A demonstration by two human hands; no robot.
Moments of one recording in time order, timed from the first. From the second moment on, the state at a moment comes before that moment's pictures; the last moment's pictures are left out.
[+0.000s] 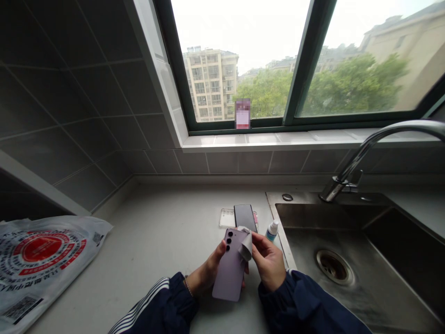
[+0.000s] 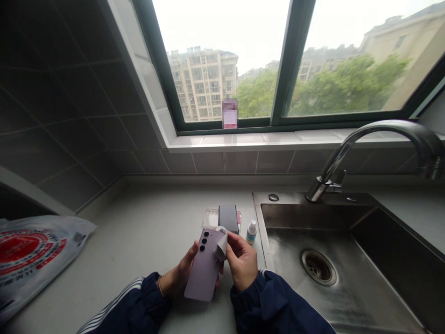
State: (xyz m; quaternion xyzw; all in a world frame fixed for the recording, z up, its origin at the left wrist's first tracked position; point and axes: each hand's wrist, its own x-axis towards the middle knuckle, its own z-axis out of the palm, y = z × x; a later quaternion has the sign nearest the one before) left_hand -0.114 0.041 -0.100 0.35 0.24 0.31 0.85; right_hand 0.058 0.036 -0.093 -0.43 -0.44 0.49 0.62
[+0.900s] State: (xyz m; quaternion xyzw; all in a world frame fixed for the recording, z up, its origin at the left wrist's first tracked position) left_hand -0.115 0.044 -0.095 0.36 0.27 0.29 0.84; right_hand 0.056 0.038 -0.095 -0.38 -0.42 0.62 0.55
